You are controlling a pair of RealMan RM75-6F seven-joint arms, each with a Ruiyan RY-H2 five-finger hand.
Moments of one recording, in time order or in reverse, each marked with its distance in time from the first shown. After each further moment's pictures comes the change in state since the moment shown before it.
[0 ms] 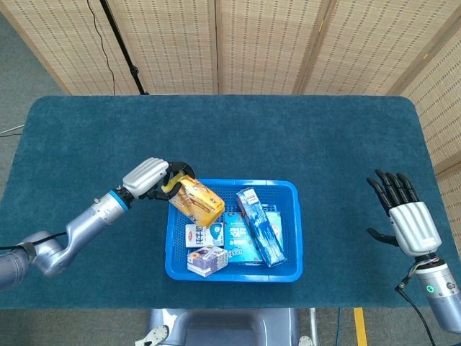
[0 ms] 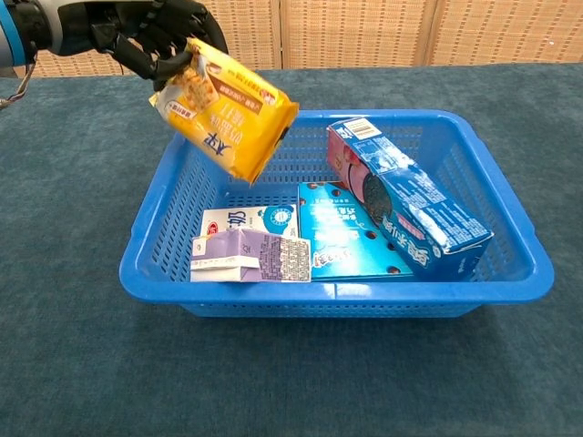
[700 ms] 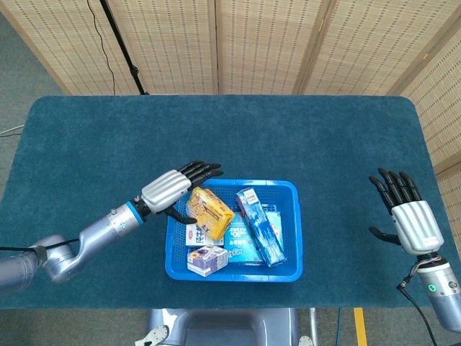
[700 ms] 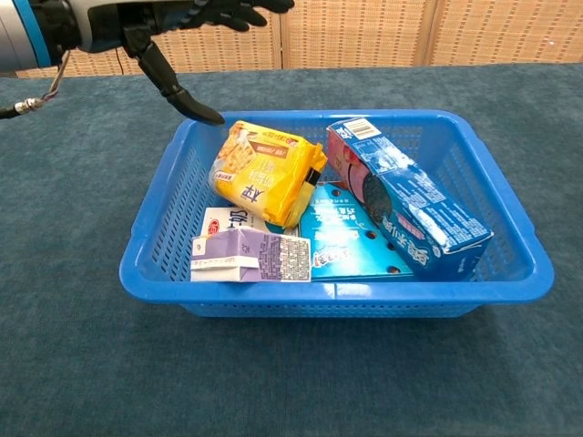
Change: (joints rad) left arm -0.026 -0.001 0.002 -0.101 0.051 0.067 0.141; right arm -0.002 0.003 0.004 0.004 0.004 0.004 0.009
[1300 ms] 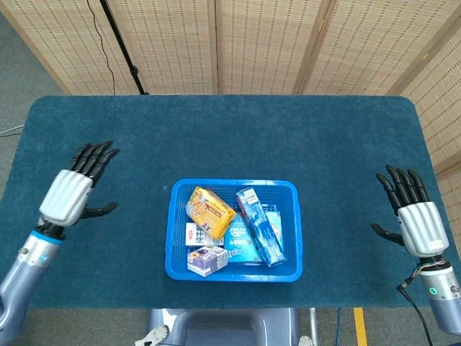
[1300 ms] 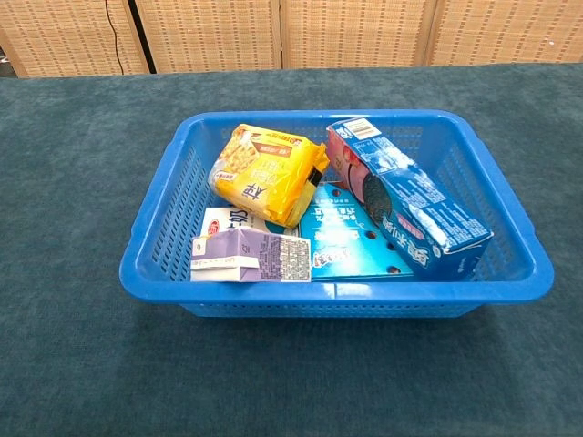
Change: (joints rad) left arm 0.450 0.217 0.054 -0.274 -0.168 0.471 0.554; right arm -0.025 -0.031 0.016 0.014 -0.010 0.079 -0.011
